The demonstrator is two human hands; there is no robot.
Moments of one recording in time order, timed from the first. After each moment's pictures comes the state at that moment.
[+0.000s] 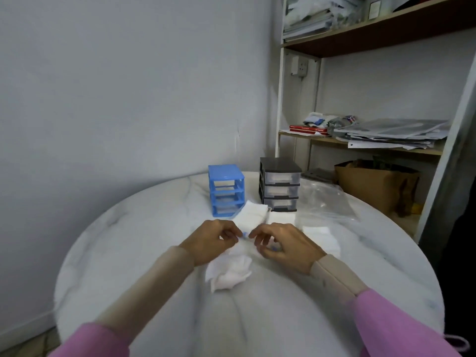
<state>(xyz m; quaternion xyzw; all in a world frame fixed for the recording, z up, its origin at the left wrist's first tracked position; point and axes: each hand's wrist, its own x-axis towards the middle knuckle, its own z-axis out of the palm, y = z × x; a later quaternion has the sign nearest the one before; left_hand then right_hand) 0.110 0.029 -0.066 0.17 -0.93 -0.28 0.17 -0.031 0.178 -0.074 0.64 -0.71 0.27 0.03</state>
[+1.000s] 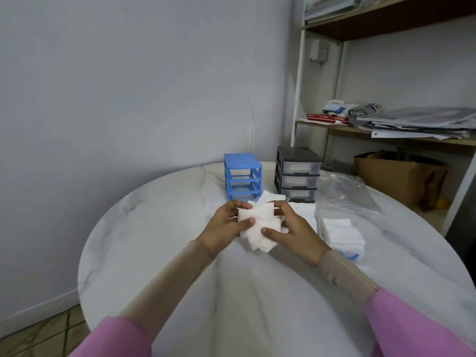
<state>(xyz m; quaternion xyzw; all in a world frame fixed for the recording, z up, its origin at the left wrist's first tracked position) 0.111 0.034 -0.077 0.16 -0.70 -0.64 0.28 -0.010 0.152 -0.084 0.53 -0.67 0.50 -0.12</state>
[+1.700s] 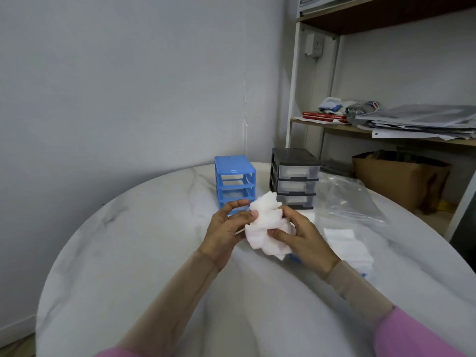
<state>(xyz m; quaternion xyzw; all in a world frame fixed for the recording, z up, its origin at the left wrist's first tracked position) 0.070 0.028 -0.076 0.16 -0.56 -0.75 0.33 -0.040 0.142 -0.089 0.50 -0.61 0.59 -0.15</state>
